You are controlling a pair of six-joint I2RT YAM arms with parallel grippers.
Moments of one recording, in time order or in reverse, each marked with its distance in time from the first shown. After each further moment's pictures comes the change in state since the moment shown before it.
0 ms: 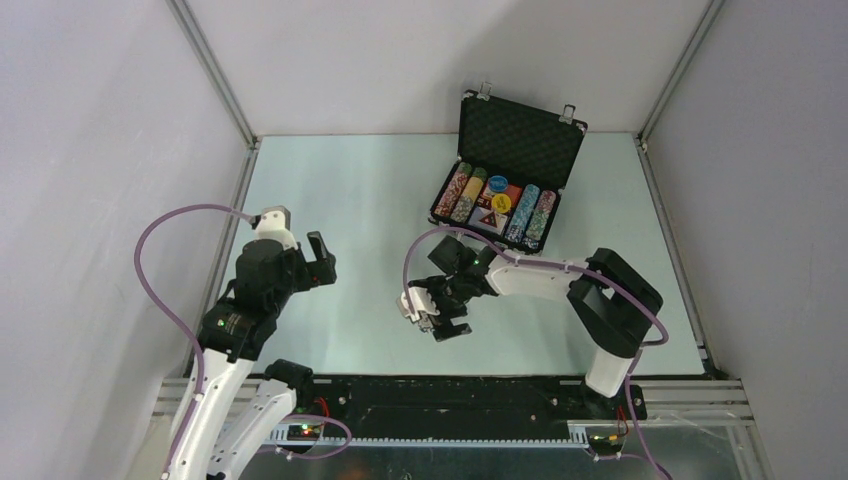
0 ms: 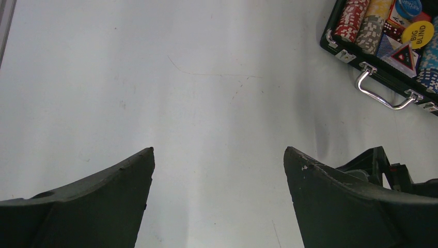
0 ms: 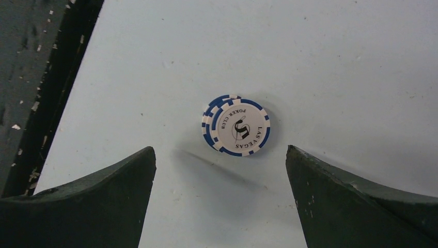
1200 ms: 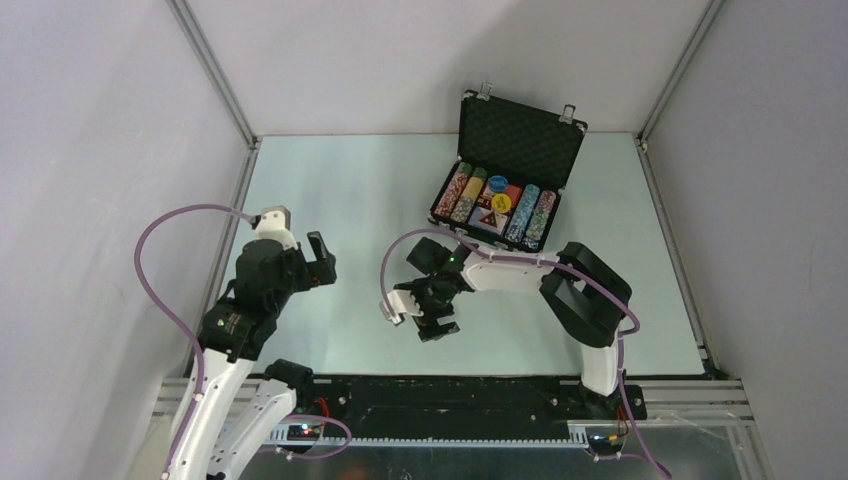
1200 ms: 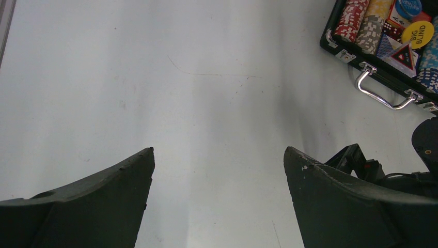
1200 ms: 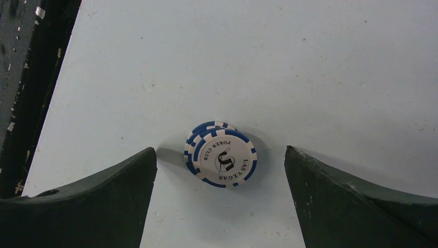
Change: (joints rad) left arm 0.000 0.000 0.000 0.000 0.000 0.000; right arm 0.054 0.156 0.174 -0.110 0.071 0.002
